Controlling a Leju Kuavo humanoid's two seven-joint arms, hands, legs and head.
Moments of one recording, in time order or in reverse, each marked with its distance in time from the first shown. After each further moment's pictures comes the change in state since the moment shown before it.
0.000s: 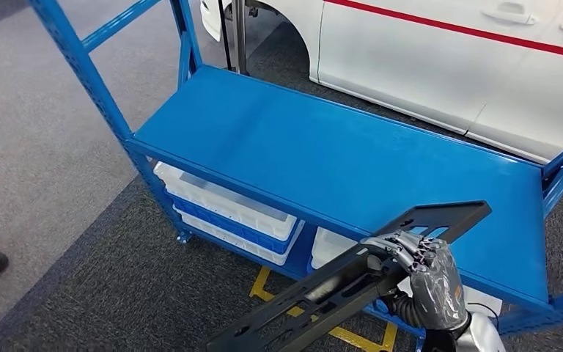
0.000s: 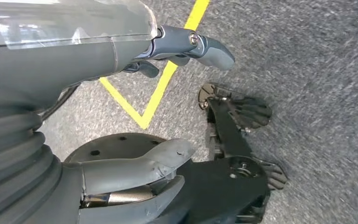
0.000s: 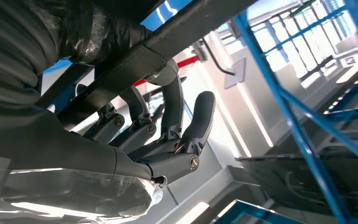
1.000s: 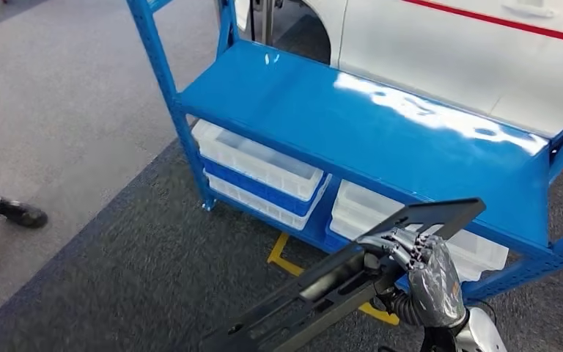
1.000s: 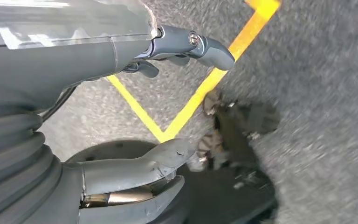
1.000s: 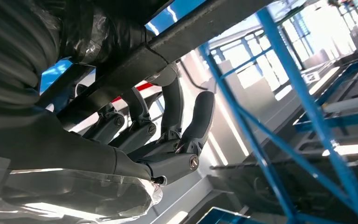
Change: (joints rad) left arm 0.004 0.005 0.025 0.000 0.011 -0.015 -0.024; right arm -0.023 -0.002 0.010 -0.007 -0.021 0.030 -0.008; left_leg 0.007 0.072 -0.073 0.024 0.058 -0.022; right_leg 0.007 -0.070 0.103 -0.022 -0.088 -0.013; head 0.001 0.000
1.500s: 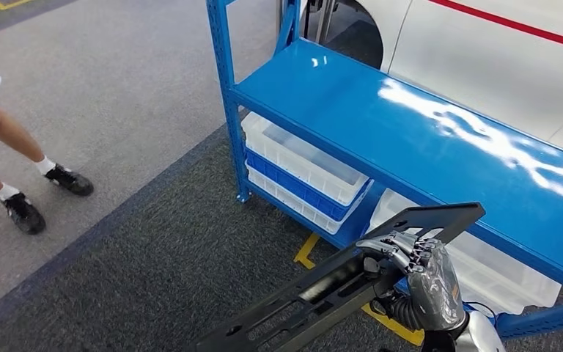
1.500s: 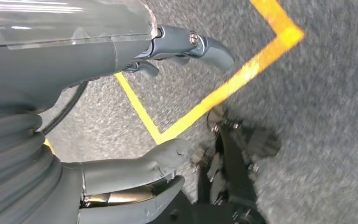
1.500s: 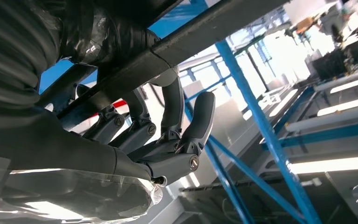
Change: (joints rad) left arm 0.005 -0.001 0.001 0.000 0.002 -0.002 -0.001; right arm 0.017 -0.007 0.000 -0.002 0.005 -0.005 0.003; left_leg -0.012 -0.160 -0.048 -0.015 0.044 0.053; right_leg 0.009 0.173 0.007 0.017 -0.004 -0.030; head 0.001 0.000
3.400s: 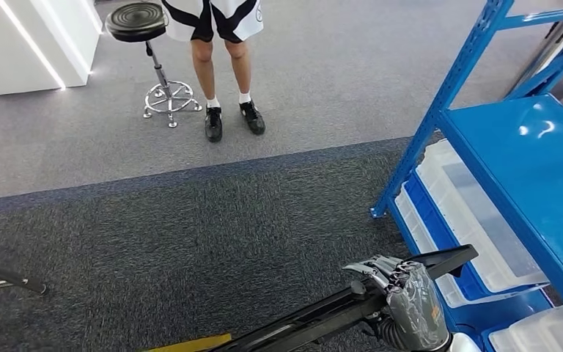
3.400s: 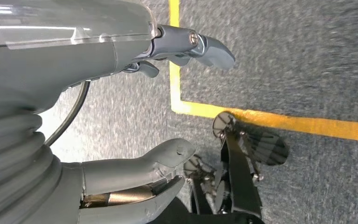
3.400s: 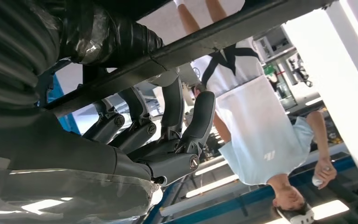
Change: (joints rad) left arm -0.005 0.029 0.021 0.000 -0.042 -0.005 0.032; right arm 0.086 -0.007 0.047 0.040 0.113 -0.046 0.061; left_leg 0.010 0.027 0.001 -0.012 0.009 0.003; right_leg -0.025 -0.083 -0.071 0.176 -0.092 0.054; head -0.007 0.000
